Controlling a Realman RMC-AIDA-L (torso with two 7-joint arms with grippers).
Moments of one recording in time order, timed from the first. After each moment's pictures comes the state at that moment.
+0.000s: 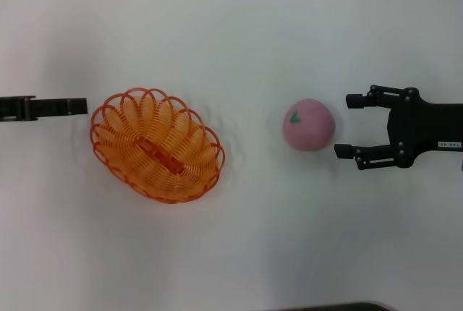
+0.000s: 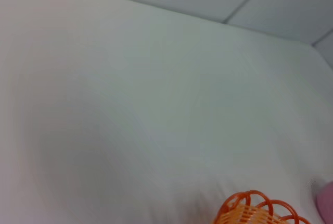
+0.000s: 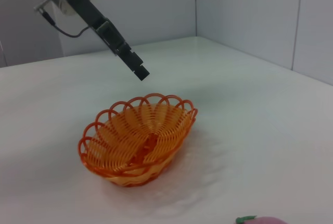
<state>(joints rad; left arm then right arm) -0.50 -2.09 0.57 0.96 2.38 1.59 -2.16 0.37 2.04 -0.65 -0.66 -2.09 -1.61 1.06</state>
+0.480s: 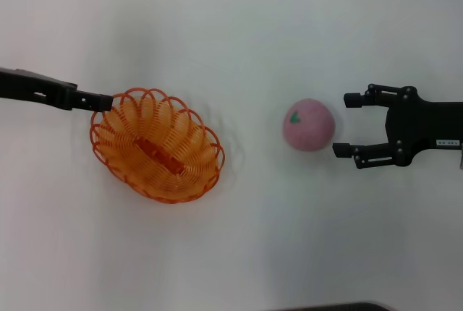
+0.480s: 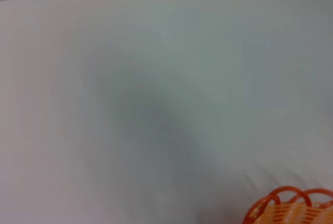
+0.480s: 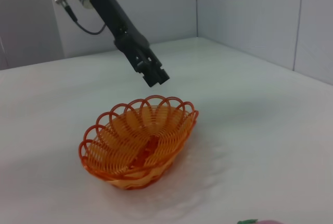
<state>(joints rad) -0.55 -2.13 0.88 1.13 2.50 1.47 -2.26 0.38 2.04 -0.66 -0.66 -2.09 -1.61 1.07</state>
